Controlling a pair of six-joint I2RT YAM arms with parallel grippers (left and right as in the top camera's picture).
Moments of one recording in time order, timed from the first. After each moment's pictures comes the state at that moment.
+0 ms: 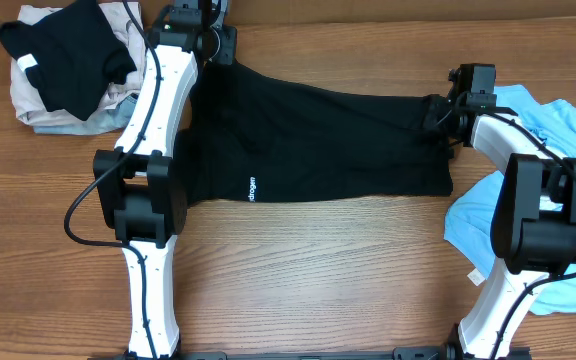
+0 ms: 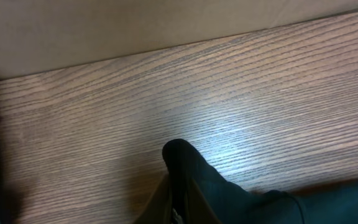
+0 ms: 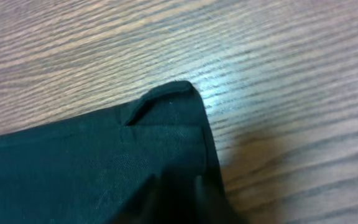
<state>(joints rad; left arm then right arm) -0.14 2.39 2.27 -0.75 0.02 0.03 -0.09 2.10 1.37 -0.25 -0.08 0.25</state>
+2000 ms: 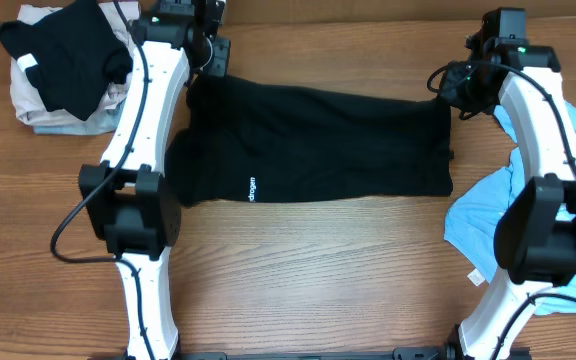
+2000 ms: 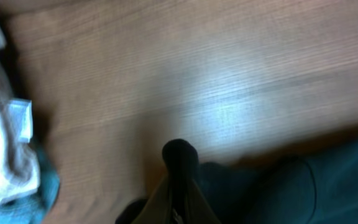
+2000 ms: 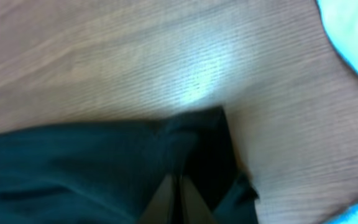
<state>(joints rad) -0.14 2.27 2.27 -1.07 0.00 0.06 -0.09 2.03 1.83 -1.01 -0.12 0.26</state>
